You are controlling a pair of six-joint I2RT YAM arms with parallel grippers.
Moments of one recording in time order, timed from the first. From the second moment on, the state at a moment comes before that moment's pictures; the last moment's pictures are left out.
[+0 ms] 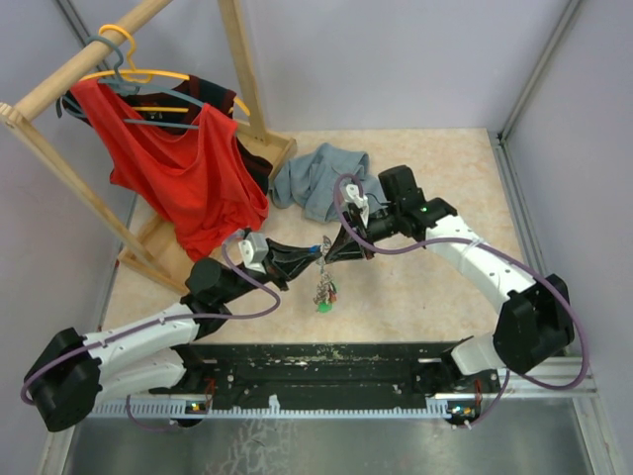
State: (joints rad) left arm -0.84 1.01 0.39 0.93 0.33 -0.16; right arm 0.51 1.40 1.13 -0.52 -1.28 -0.62
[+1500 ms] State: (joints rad) left arm -0.84 0.97 0.35 0.96 0.37 -0.16; right arm 0.52 1.37 1.05 -0.59 -1.32 -0.91
